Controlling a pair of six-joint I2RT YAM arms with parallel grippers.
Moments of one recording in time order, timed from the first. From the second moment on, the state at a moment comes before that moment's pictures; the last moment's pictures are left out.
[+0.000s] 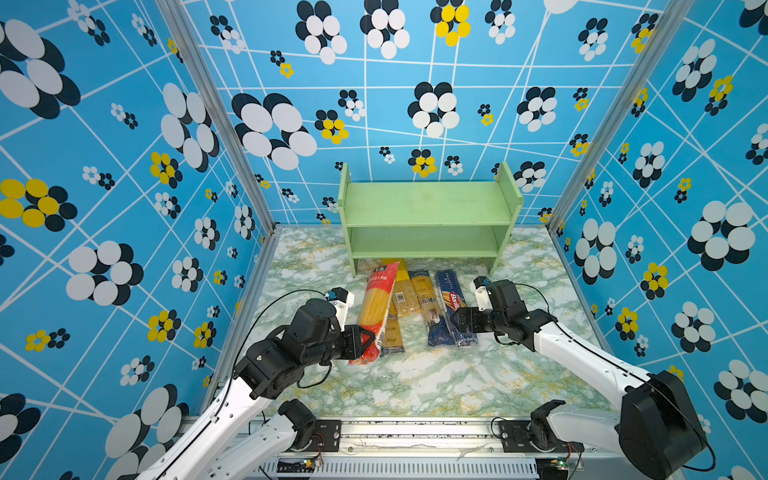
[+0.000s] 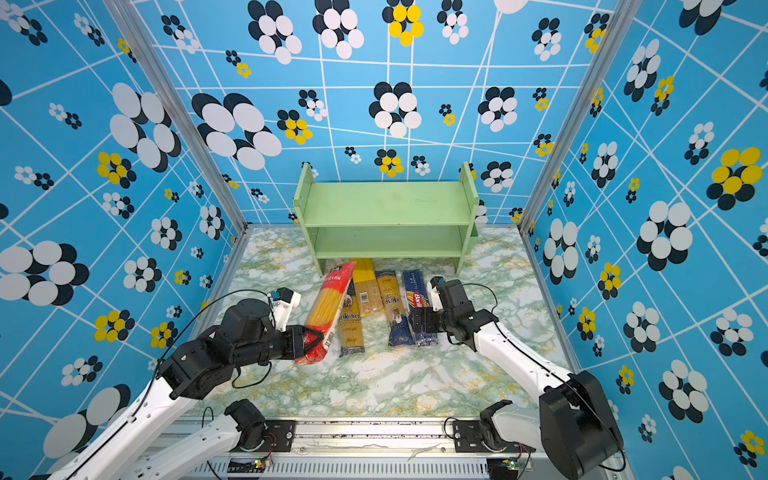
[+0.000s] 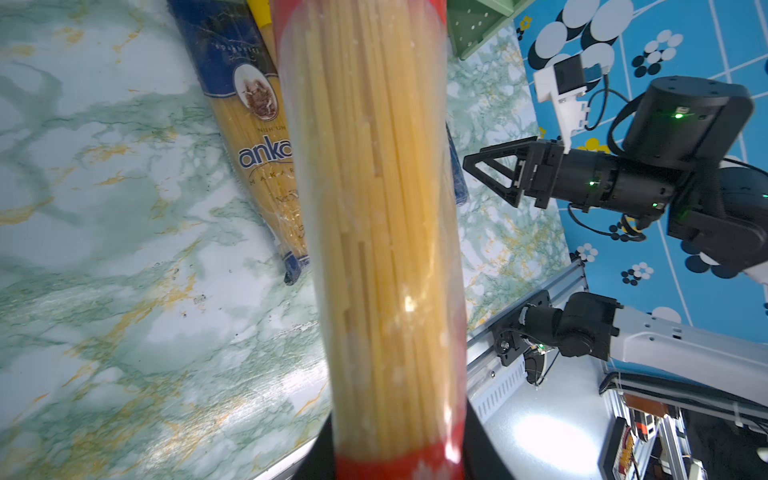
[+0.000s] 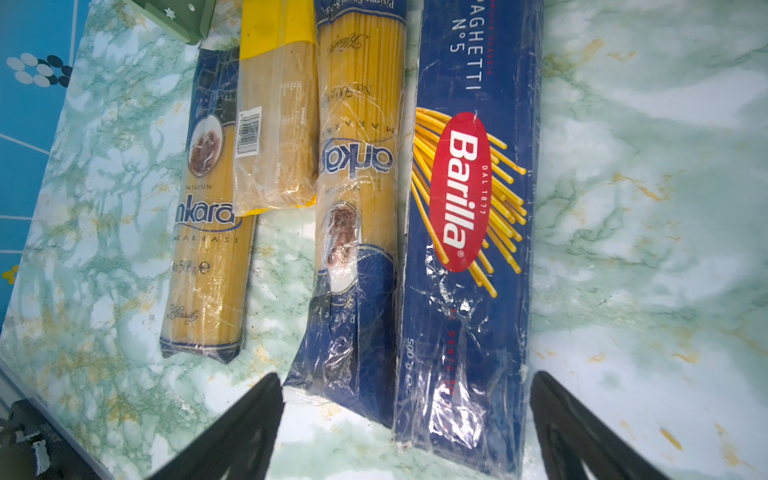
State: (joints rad) left arm -0.65 0.74 0.94 -0.85 0.25 -0.70; right arm 0.44 1.25 0.72 -0.37 -0.16 0.34
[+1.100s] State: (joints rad) left arm -0.47 1.25 1.66 -0.78 0.35 -0.50; right arm 0.44 1.25 0.74 -0.42 -0.14 0.33
